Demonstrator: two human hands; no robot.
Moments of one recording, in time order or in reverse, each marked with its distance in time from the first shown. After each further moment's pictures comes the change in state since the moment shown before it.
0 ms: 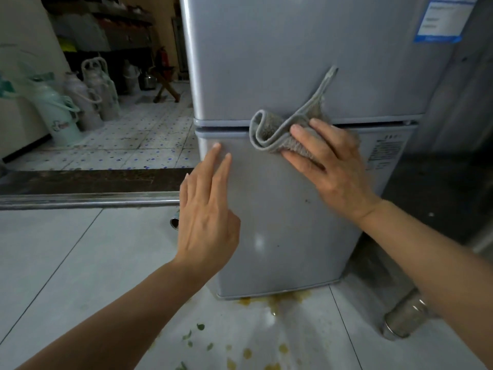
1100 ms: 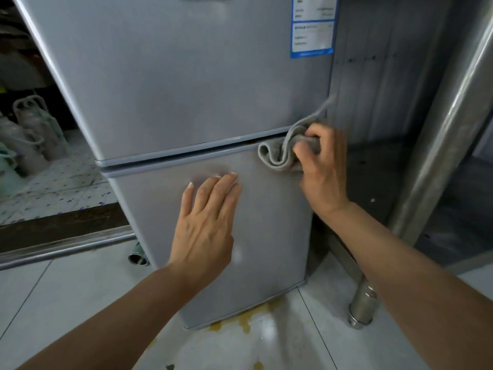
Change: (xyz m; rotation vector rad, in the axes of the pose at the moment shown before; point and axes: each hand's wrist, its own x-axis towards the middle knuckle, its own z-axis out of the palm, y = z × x) left_hand 0.032 0.060 0.047 0.293 -0.214 0.351; right_hand -0.046 0.046 -0.033 -0.083 -0.190 0.749
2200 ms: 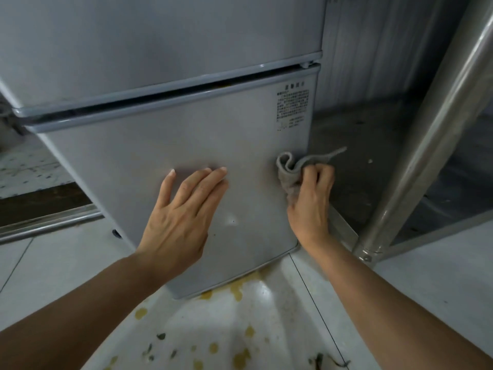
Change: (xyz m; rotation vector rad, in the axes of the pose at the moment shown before) left_hand -0.028 -0.016 0.042 0.209 -0.079 0.224; right_hand -0.118 -0.017 0.017 0.213 -0.179 0.500
